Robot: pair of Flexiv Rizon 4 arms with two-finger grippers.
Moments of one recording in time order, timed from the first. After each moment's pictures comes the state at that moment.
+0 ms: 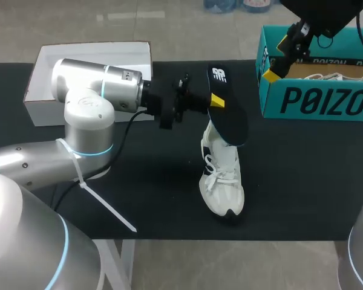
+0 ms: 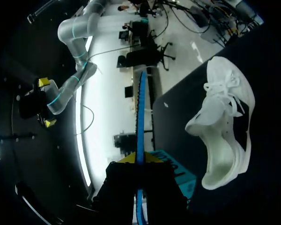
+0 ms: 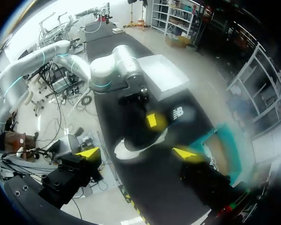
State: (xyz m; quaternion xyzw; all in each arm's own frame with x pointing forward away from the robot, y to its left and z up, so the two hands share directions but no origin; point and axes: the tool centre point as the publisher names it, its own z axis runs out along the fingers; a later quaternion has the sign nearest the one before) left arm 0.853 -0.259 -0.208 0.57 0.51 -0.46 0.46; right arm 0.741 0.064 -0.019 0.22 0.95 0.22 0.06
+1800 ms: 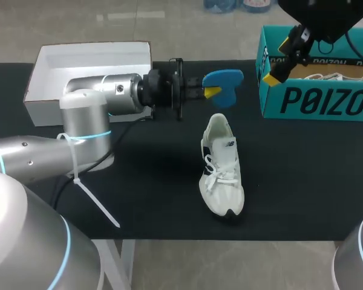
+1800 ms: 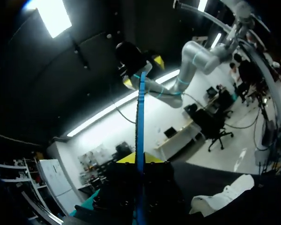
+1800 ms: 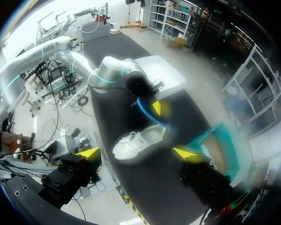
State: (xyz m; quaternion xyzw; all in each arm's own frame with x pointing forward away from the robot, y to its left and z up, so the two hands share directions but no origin) left arm 0.855 -0.252 -0.163 0.21 0.57 -0.78 0.15; right arm 0.734 0.062 -0.021 0.22 0.95 0.22 0.08
